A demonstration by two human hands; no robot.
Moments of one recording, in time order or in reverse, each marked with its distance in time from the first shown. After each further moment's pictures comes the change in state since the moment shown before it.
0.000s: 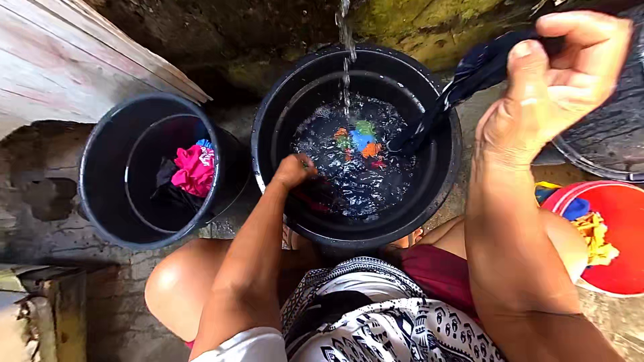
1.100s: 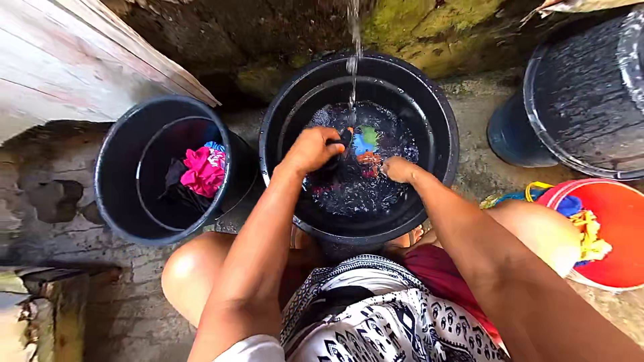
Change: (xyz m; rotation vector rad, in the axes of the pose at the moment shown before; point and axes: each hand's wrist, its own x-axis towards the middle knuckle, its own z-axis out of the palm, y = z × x) left_hand -0.029 0.104 -0.042 0.221 0.078 0.429; right_hand -0.152 0.082 0.009 -0.746 -1.608 1.019
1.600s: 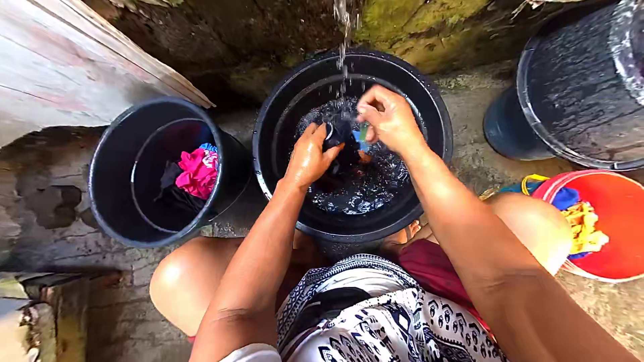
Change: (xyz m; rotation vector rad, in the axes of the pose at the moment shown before) left_hand -0.012 0.010 0.034 -0.066 0.349 0.020; right_hand -0.075 -0.088 -0.077 0.518 0.552 -0.504
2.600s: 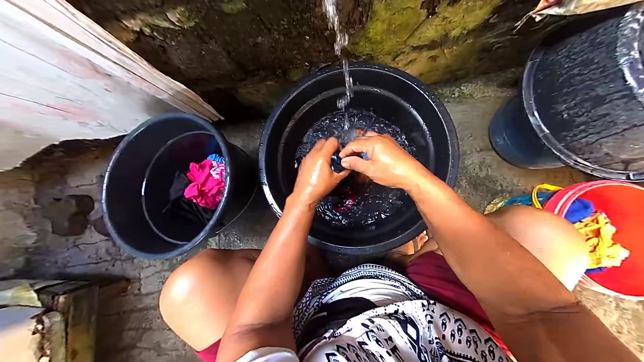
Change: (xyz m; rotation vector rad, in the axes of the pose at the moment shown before) left_hand -0.004 0.011 -0.001 0.013 0.001 -0.014; right_hand -0.020 -0.023 0.015 -0.157 -0.202 -0.188
